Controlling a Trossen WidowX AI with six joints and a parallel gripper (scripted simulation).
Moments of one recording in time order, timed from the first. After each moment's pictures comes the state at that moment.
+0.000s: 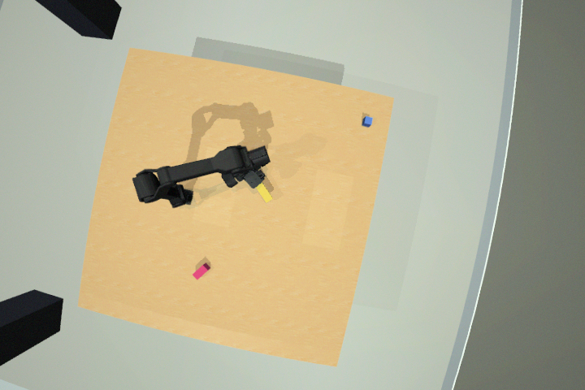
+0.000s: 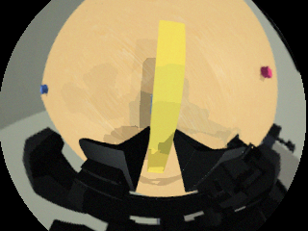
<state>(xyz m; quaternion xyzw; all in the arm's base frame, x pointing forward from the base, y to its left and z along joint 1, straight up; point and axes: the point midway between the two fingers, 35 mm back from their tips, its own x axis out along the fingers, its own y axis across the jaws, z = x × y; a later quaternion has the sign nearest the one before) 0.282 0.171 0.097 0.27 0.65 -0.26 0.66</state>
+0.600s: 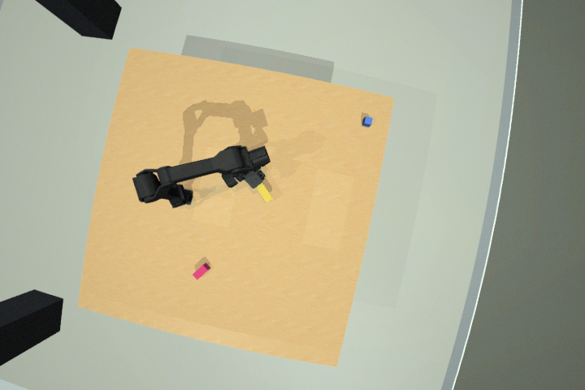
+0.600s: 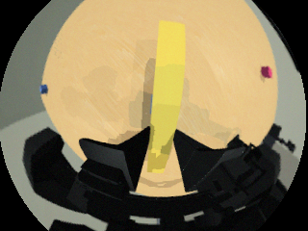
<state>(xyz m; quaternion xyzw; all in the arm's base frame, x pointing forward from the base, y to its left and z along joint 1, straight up) 0.282 0.171 0.096 0.27 0.65 -0.26 0.66</state>
